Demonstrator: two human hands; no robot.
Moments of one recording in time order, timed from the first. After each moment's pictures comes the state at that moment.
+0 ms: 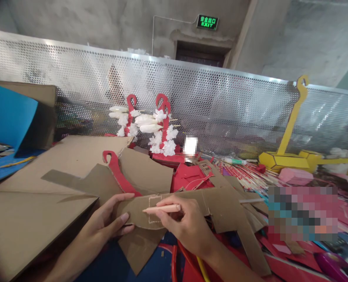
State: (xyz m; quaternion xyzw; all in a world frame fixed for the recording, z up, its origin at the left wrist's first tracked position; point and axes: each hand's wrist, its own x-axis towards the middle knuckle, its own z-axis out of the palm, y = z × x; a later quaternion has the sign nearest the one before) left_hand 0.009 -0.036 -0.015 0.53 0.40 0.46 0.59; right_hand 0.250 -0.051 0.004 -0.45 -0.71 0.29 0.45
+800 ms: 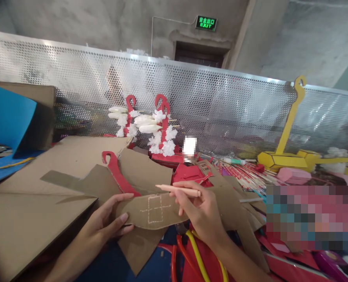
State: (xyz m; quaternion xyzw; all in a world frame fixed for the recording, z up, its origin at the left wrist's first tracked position) left_hand 0.009 -0.036 -0.014 0.52 0.41 0.47 0.59; right_hand 0.267 -0.048 0.017 -0.44 -0.60 0.31 0.60
